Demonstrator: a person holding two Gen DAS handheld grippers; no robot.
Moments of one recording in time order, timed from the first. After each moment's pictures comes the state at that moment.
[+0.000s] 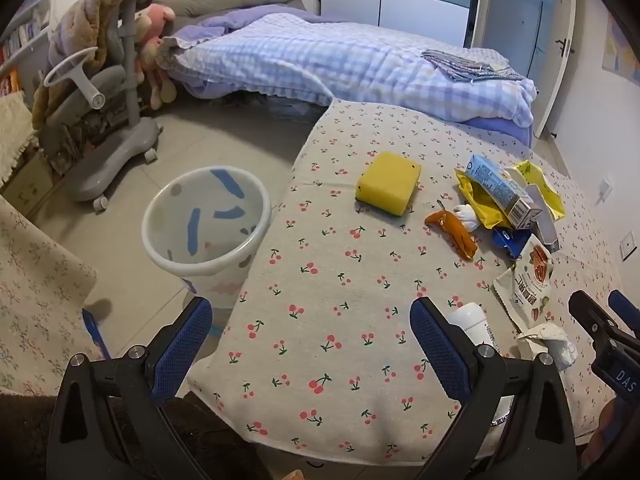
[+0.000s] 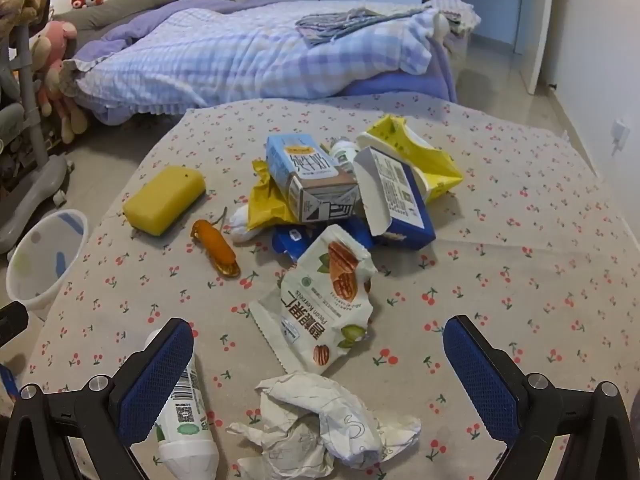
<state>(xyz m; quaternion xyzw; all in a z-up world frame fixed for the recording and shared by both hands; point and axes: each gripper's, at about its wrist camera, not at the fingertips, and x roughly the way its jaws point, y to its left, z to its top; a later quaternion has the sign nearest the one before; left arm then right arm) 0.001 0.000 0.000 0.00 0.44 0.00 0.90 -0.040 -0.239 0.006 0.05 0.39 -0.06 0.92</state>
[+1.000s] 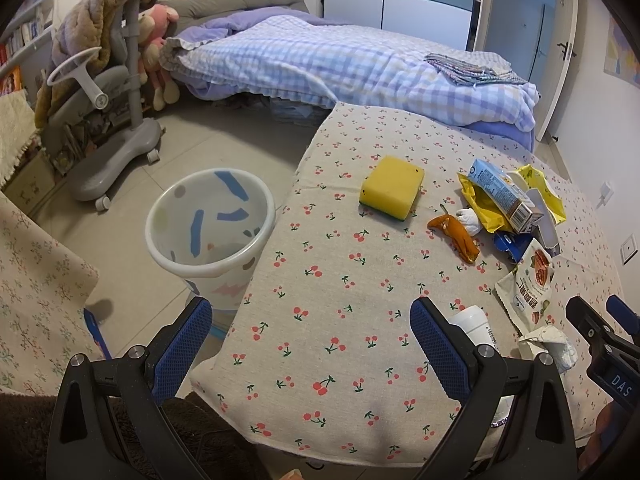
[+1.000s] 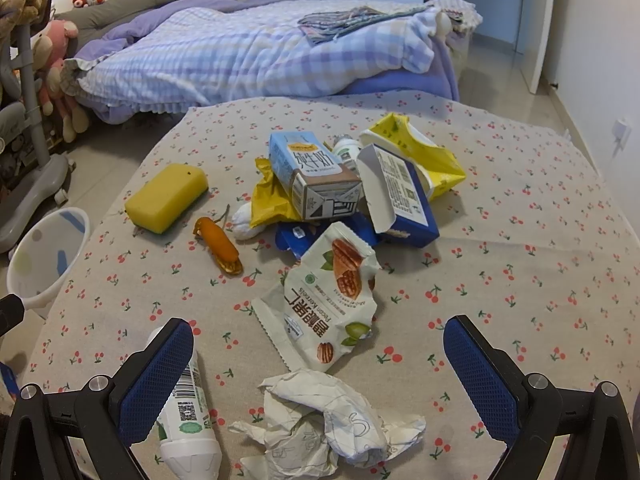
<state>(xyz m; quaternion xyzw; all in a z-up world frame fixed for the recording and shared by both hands) 0.001 0.004 0.005 -0.01 0.43 0.00 0.90 -0.040 -0.238 0.005 0.05 0.39 -0.06 0.92</state>
